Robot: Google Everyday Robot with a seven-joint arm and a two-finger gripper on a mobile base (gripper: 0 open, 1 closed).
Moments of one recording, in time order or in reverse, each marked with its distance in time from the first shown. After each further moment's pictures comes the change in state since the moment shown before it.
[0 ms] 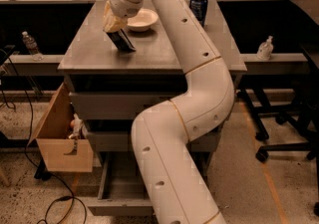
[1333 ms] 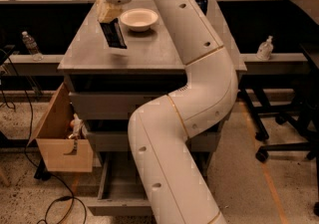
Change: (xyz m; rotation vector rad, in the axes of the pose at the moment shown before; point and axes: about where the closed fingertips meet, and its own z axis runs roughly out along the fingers) arm -0.039 -0.001 -0.045 -0.003 0.045 -0.042
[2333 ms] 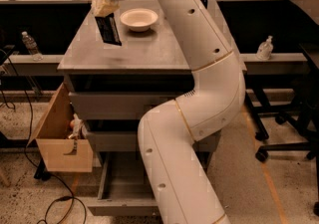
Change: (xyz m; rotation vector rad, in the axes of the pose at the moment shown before) arm -0.019 -0.004 -0.021 0.101 -0.017 0.046
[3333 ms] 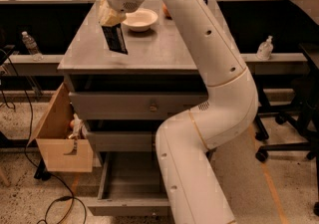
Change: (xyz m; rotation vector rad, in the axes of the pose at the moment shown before) arm 0.004 0.037 -0.015 0.034 0.013 0.061
